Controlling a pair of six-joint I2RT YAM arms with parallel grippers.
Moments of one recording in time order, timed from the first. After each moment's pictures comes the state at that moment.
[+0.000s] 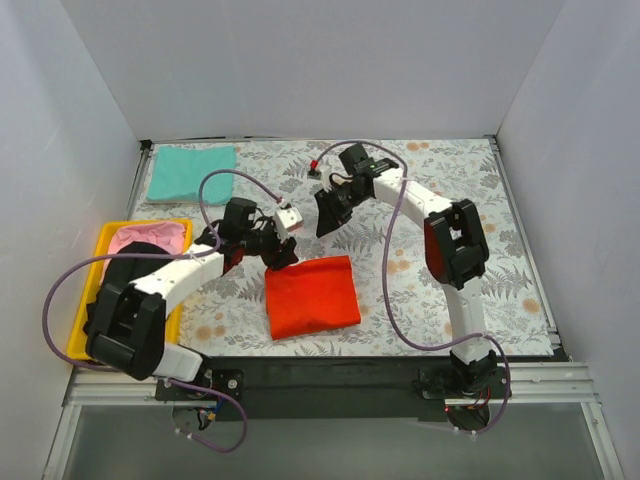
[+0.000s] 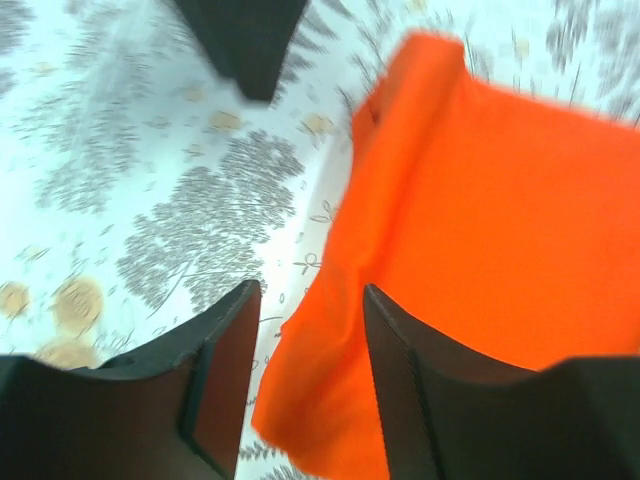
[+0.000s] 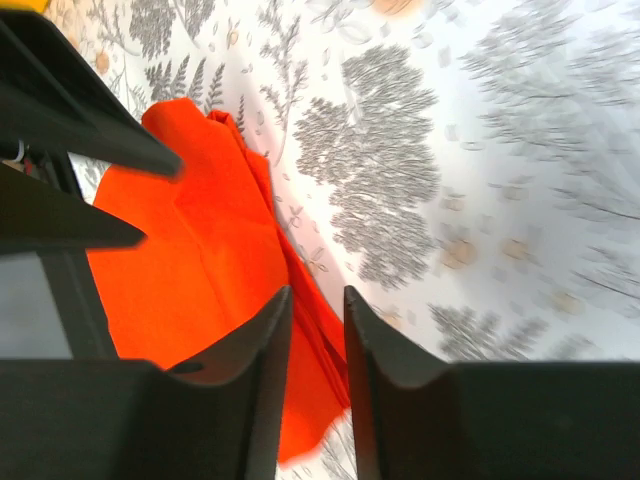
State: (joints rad) left arm -0.41 1.42 0.79 -0.11 0.61 0.47; right arm 0.55 2.19 1.81 -0.76 -0.81 -0.21
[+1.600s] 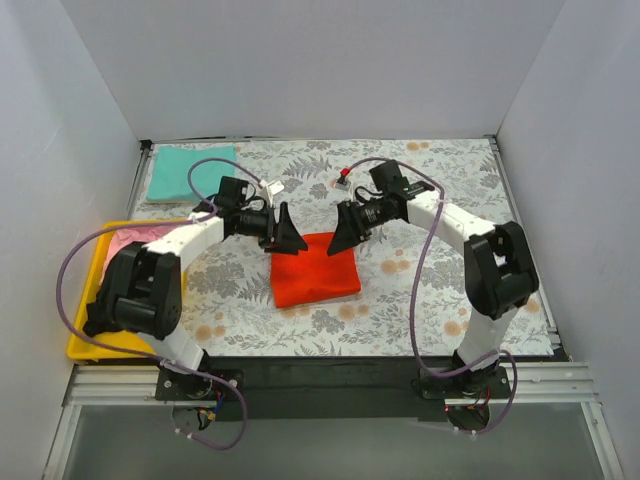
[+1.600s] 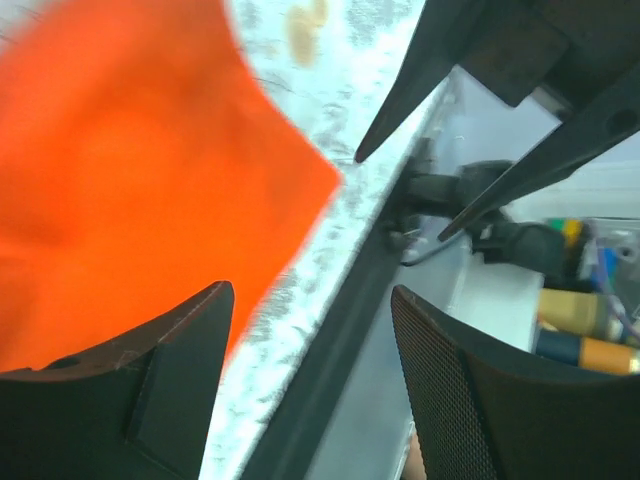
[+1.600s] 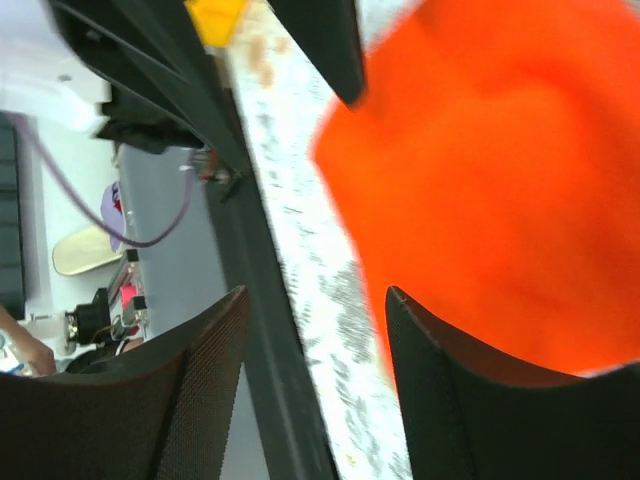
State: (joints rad) left arm -0.26 1.74 1.13 -0.39 0.99 -0.30; right arm 0.45 1.88 1.37 -0.58 -1.05 0.03
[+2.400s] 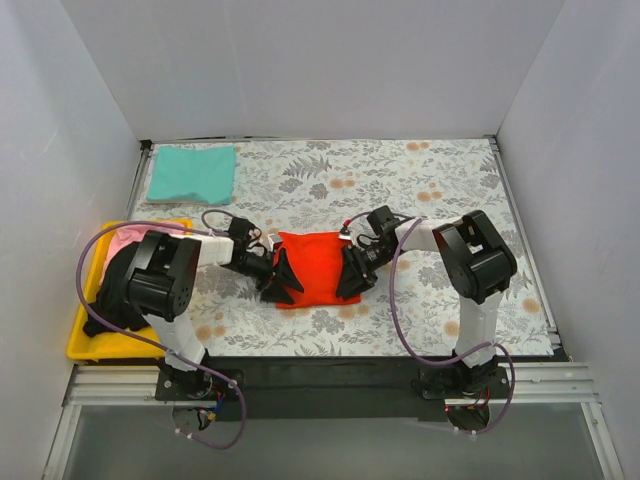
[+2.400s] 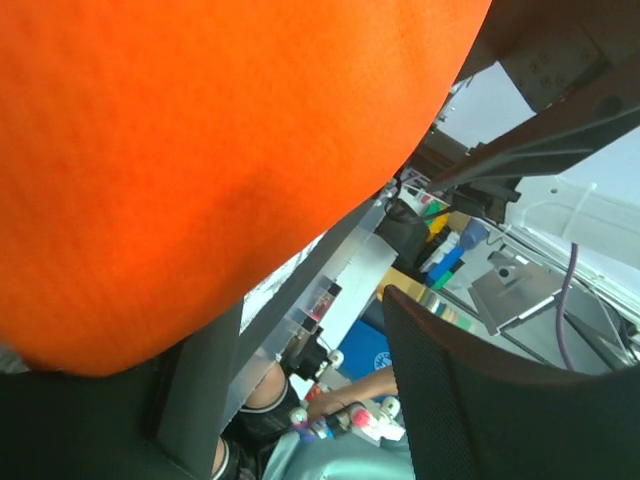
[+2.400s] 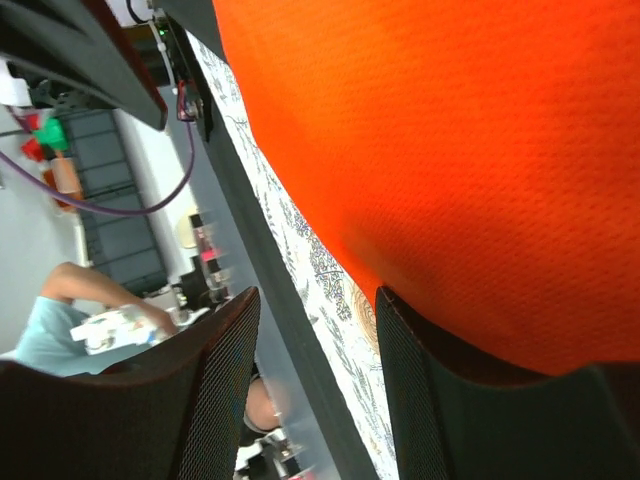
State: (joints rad) left arm -0.28 1.79 0.80 -0.34 1.00 -0.57; right arm 0.50 1.98 1.05 -0.44 -1.10 0.16
